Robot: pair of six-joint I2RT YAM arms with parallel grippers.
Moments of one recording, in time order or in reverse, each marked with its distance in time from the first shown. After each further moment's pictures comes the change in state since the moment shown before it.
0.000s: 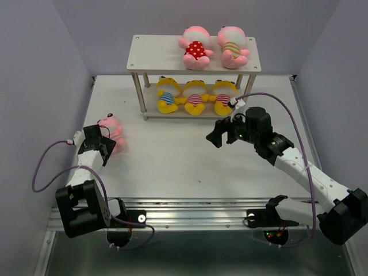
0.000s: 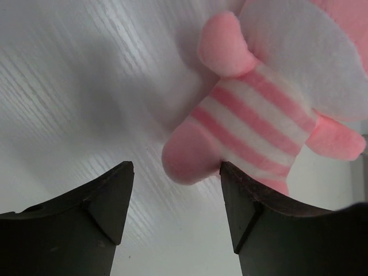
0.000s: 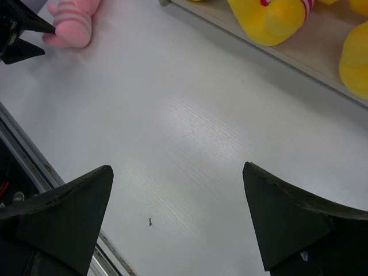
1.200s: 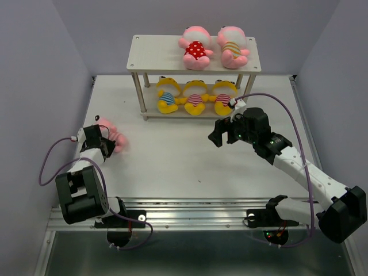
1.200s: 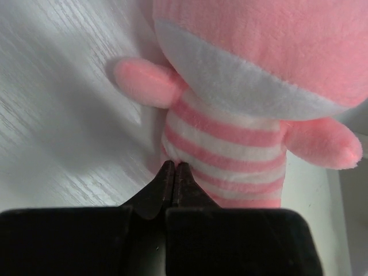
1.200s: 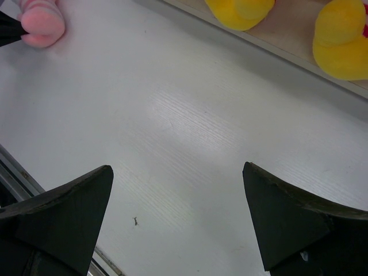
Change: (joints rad) left arm 0.017 0.125 -0.041 0.257 0.137 0.032; right arm 0.000 0.019 -0.005 -0.029 0.089 -0.003
